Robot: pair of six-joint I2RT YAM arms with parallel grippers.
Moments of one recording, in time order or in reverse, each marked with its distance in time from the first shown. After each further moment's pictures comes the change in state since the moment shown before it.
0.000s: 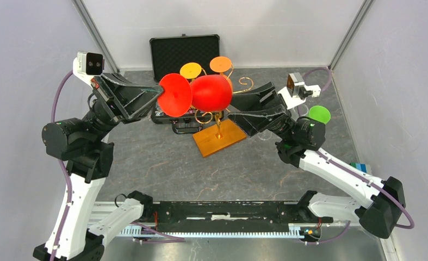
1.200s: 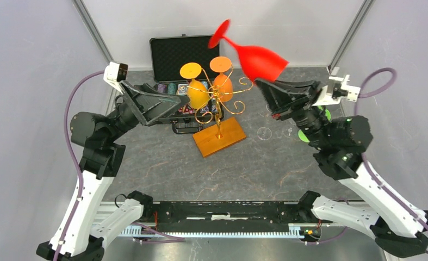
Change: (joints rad) left arm 0.006 -0.043 -0.177 -0.094 0.064 0.219; right arm 0.029 -0.237 0.233 -0.754 0.340 -0.520
